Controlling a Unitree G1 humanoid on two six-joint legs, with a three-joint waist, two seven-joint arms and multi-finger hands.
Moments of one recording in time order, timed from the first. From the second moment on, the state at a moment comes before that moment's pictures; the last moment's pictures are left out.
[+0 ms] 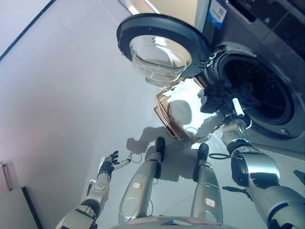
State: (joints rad) left arm -0.22 0.21 -0.31 1.21 -0.27 -0.29 0.18; right arm -0.85 -0.38 -0.16 1.35 1.12 -0.33 -0.29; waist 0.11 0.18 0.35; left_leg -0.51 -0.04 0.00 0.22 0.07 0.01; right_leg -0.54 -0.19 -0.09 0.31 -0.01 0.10
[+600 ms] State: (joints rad) left arm -0.16 0.21 -0.31 1.23 -0.28 -0.32 0.16; right arm -1.10 -0.59 -0.22 1.33 1.19 -0.41 -0.35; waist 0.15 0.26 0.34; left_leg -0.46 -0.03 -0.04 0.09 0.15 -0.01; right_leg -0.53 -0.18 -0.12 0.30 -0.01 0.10
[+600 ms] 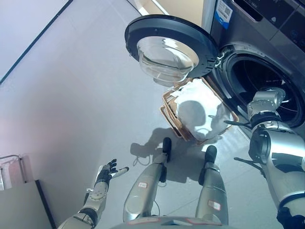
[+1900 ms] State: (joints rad) left arm -0.14 0.21 -0.27 1.25 -0.23 -0.30 0.13; right arm -0.44 -0.23 -0.01 1.35 0.84 -0.21 -0.14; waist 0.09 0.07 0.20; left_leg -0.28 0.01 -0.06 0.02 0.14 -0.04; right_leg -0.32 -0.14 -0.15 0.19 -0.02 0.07
